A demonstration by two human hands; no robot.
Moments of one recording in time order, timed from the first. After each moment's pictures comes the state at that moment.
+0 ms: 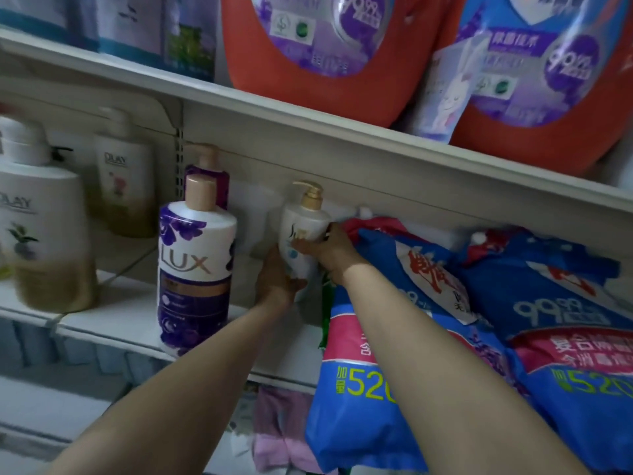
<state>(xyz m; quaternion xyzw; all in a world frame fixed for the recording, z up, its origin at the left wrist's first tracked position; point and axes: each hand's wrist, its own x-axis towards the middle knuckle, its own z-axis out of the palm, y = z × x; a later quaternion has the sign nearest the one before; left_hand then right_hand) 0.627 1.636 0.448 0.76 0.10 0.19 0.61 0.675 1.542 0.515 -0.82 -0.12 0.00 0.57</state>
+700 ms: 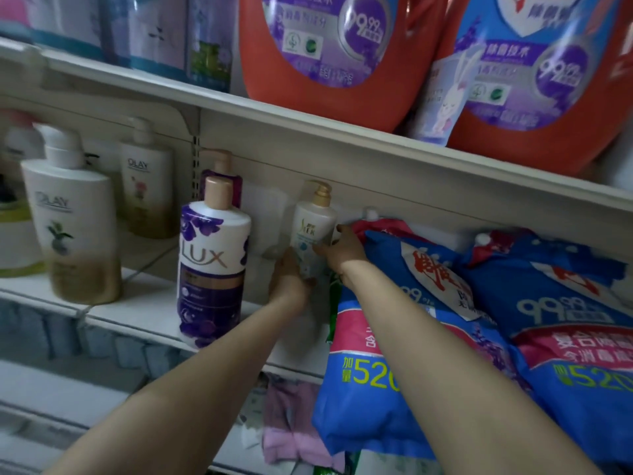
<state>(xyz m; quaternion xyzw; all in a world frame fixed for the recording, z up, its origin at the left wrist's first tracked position) 0.620 1.629 0.453 0.80 0.12 0.19 0.56 0.650 1.537 0.526 -0.87 -0.07 -0.03 0.49</state>
